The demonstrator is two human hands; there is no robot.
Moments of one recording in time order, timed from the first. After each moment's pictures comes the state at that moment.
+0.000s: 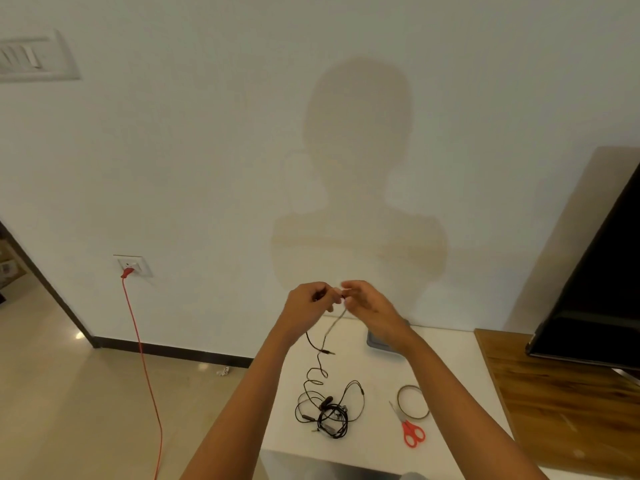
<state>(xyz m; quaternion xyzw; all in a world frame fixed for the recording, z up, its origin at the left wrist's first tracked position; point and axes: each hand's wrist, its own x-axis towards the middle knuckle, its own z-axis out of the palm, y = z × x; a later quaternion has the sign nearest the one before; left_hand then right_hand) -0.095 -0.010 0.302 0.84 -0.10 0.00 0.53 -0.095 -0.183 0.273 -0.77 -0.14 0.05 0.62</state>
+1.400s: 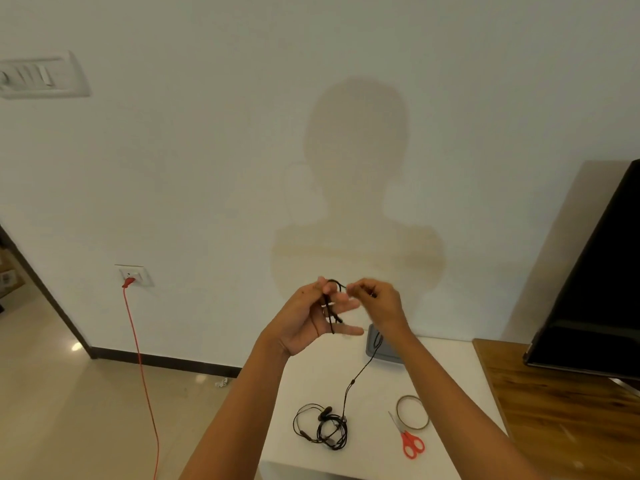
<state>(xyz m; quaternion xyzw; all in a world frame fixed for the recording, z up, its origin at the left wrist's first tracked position) -0.120 -0.014 0.337 0.47 -0.12 -0.22 0.84 -0.092 -0.177 0.307 -0.80 -0.07 -0.11 0.59</state>
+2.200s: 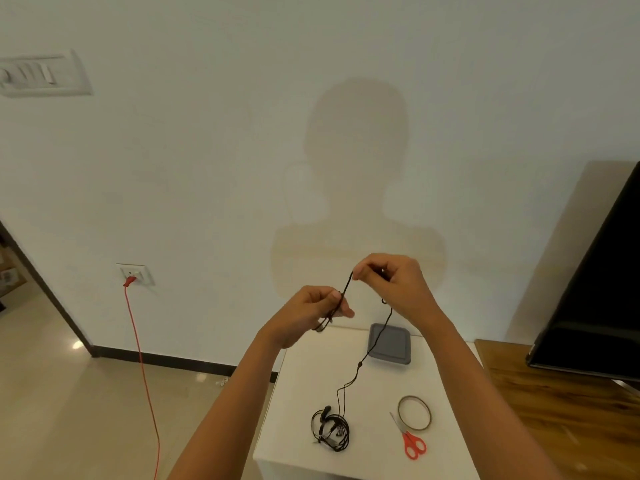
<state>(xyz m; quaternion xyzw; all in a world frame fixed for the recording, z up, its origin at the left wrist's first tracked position) -0.113 -0.001 0.337 0.76 -0.17 -0.15 0.61 -0.124 -0.189 0.378 -0.81 -0.20 -0.15 0.53</state>
